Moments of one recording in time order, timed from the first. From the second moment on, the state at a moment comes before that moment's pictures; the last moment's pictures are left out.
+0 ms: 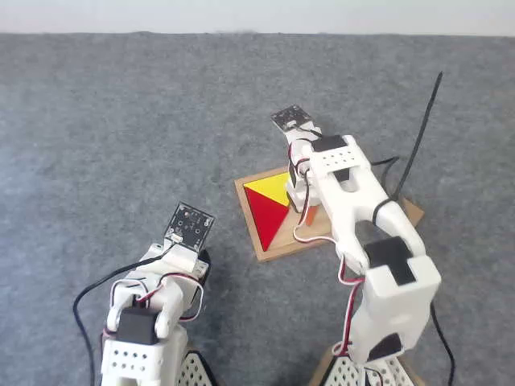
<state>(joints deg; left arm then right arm) 1.1 -102.9 97.1 72.3 -11.0 -20.4 17.5 10.7 63.6 11.8</state>
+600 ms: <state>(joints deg) 1.1 -102.9 97.1 72.3 -11.0 -20.6 23.1 3.9 63.5 11.6</state>
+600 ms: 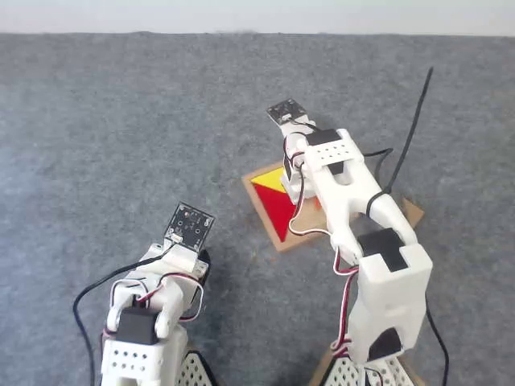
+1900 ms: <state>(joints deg) 1.1 -102.9 97.1 72.3 -11.0 -0.9 6.0 19.8 54.6 11.6</state>
